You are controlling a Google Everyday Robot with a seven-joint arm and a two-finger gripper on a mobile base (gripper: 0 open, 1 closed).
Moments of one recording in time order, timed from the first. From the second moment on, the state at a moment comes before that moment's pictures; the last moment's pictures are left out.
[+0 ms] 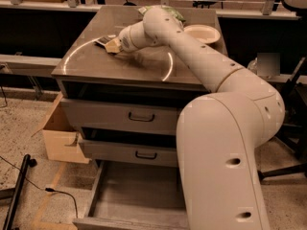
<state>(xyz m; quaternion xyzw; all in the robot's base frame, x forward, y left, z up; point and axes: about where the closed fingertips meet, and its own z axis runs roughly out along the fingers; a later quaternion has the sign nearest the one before) 0.855 0.142 0.838 -0.39 0.77 0.24 0.45</state>
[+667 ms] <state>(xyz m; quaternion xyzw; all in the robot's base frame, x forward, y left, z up) 0.831 0.130 0.848 -0.39 0.76 0.25 0.46</state>
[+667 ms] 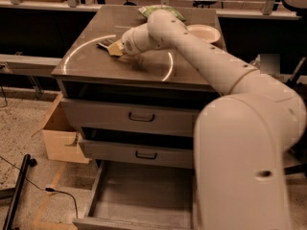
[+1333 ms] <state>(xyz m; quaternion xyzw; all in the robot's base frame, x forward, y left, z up) 0.709 0.087 0.951 -0.41 0.68 0.27 0.55</state>
